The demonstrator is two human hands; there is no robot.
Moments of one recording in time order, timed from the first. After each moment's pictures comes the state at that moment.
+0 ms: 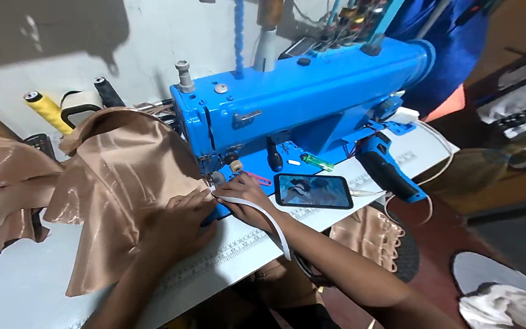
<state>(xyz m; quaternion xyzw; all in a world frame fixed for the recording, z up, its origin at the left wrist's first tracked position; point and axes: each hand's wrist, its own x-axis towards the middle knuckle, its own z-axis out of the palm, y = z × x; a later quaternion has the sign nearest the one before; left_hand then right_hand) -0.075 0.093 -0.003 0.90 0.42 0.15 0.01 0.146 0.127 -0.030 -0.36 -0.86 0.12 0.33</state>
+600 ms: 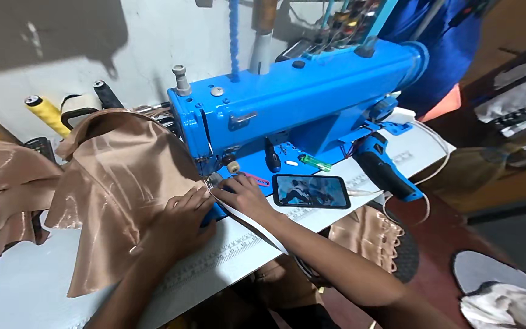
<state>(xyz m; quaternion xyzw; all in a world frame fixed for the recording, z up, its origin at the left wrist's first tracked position) -0.070 0.095 -0.004 0.89 0.44 0.13 -0.02 0.139 0.128 -0.034 -0.39 -0.86 0.01 0.31</state>
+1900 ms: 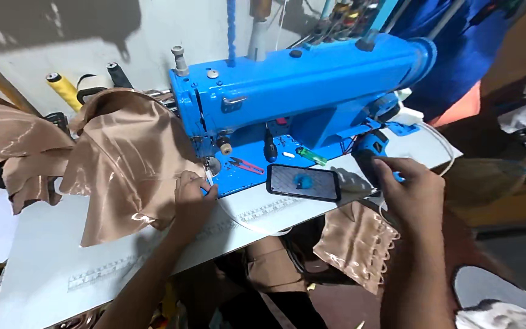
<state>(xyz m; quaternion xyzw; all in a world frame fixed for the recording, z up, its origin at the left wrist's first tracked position) -0.010 0.081 -0.003 0.66 0.67 0.31 0.17 0.376 0.051 0.044 -0.67 -0.65 -0.01 0.35</state>
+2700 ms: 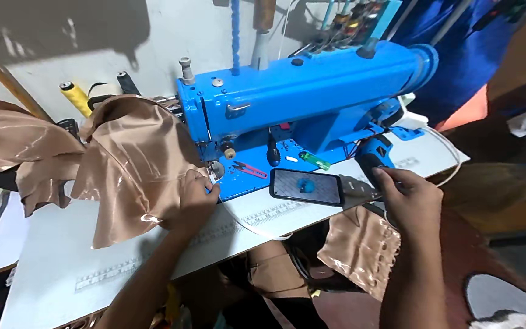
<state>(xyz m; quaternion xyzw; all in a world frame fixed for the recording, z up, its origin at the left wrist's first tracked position) -0.016 0.095 -0.002 0.69 0.65 0.28 0.15 0.374 0.047 0.028 -0.69 -0.61 0.00 0.38</state>
